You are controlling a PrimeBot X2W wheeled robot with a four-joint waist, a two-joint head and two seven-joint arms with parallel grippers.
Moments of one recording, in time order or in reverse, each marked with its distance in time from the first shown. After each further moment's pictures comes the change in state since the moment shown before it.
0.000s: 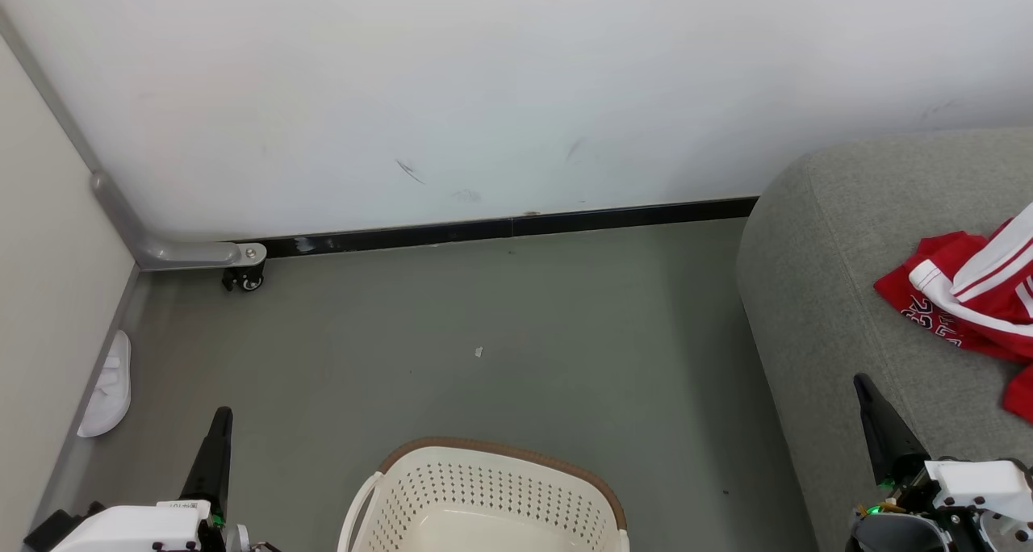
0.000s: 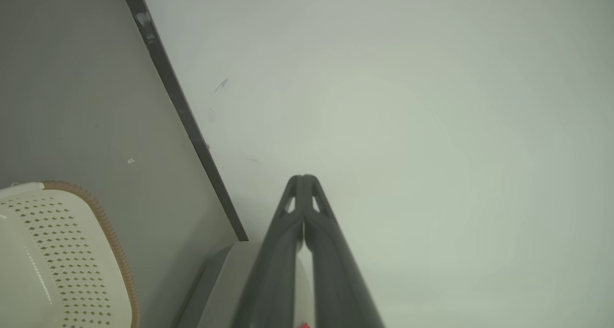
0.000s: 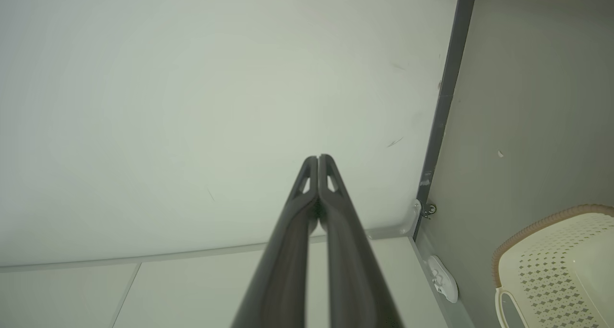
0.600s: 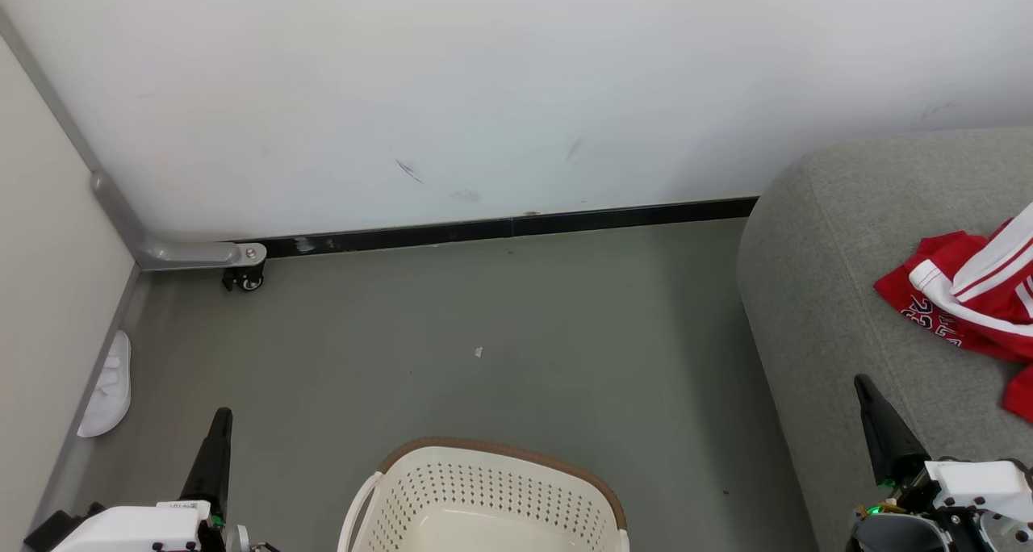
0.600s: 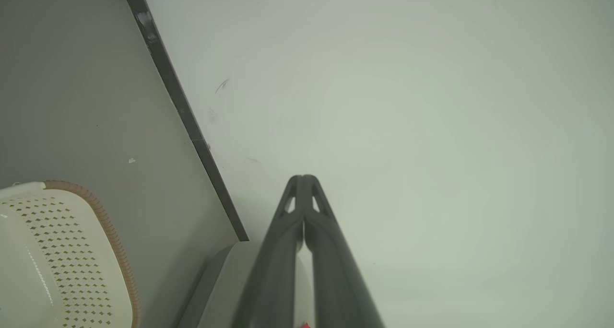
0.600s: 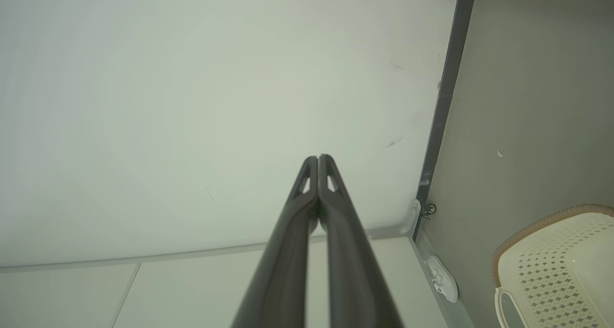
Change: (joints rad) left arm 0.000 0.000 0.001 0.002 0.000 0.000 0.000; right arm 0.000 0.000 -0.001 0.002 0.000 0.000 0.001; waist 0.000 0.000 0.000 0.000
